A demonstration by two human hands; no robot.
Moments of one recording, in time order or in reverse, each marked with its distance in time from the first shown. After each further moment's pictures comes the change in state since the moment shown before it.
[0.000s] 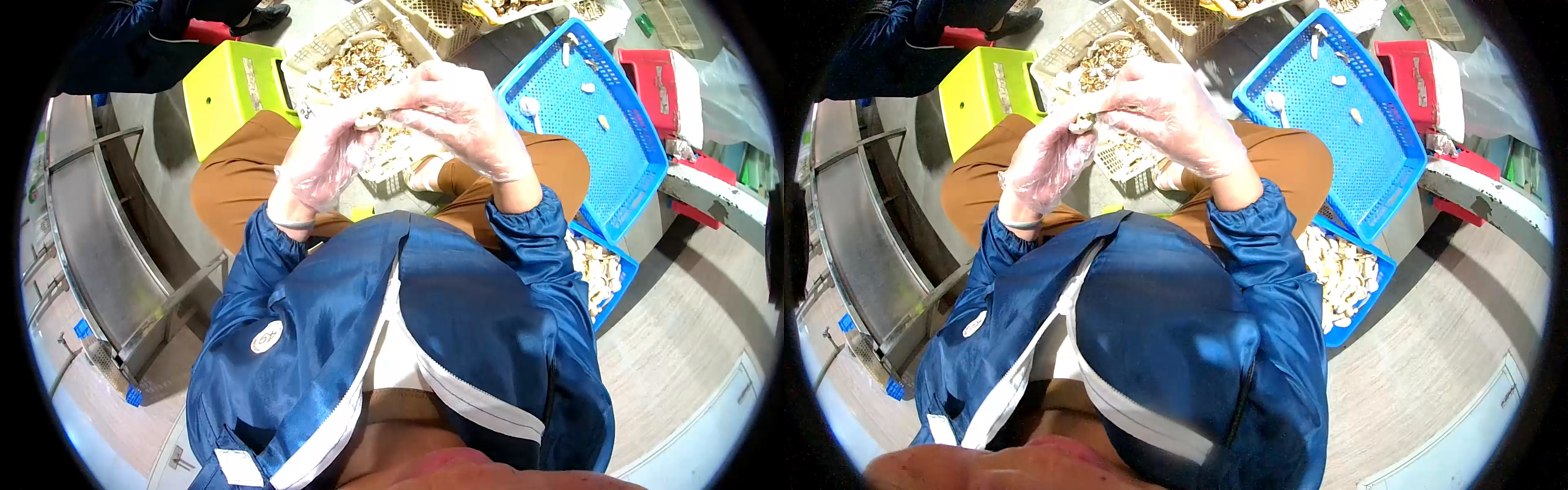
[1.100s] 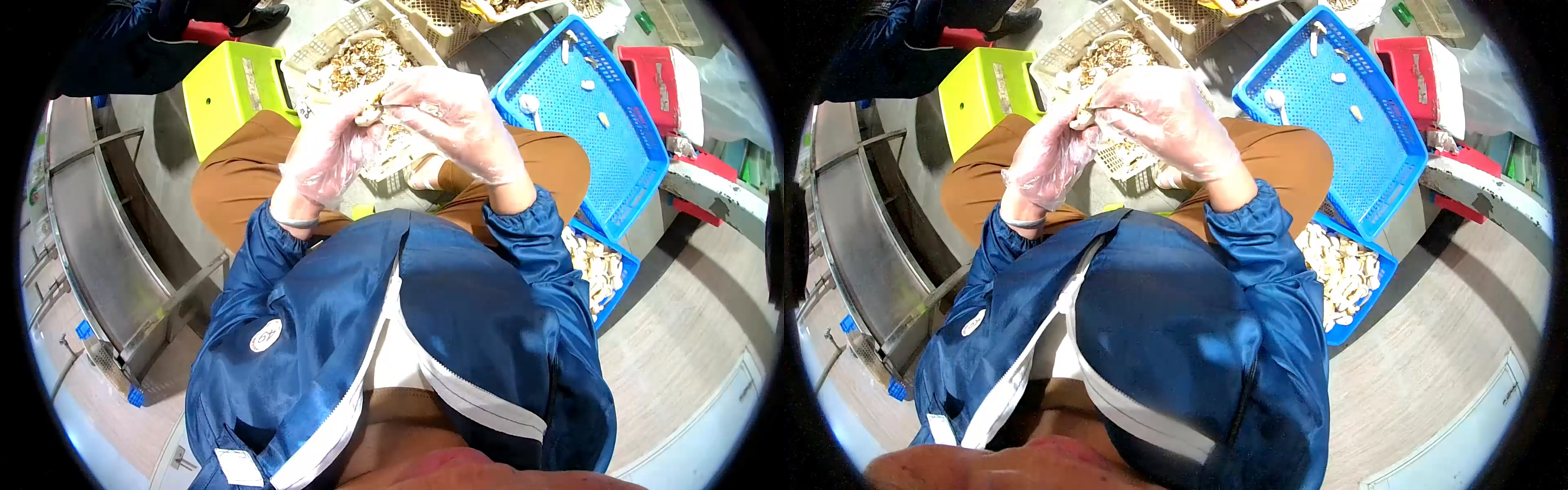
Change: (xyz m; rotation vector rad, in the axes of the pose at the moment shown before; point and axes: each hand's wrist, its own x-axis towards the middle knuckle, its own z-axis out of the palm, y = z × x) left_hand 0.008 -0.007 -0.003 -0.063 -0.002 0.042; right_hand -0.004 -0.004 0.010 0.034 0.123 -0.019
